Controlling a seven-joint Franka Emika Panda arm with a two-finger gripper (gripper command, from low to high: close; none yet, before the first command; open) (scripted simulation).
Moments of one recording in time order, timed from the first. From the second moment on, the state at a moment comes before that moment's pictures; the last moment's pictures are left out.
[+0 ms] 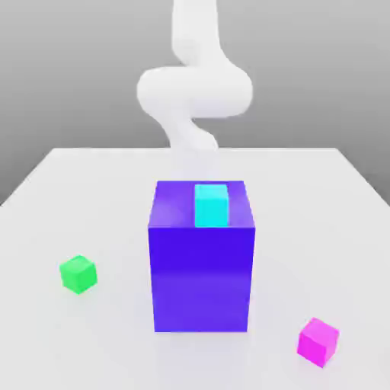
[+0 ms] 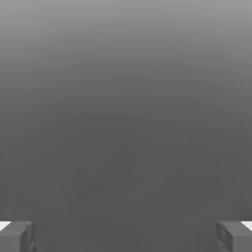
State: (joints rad) arm 0.02 -0.71 0.02 -2.32 -0.01 2.34 0.77
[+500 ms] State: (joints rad) arm 0.14 -0.16 0.12 -2.42 -0.08 2.57 0.61
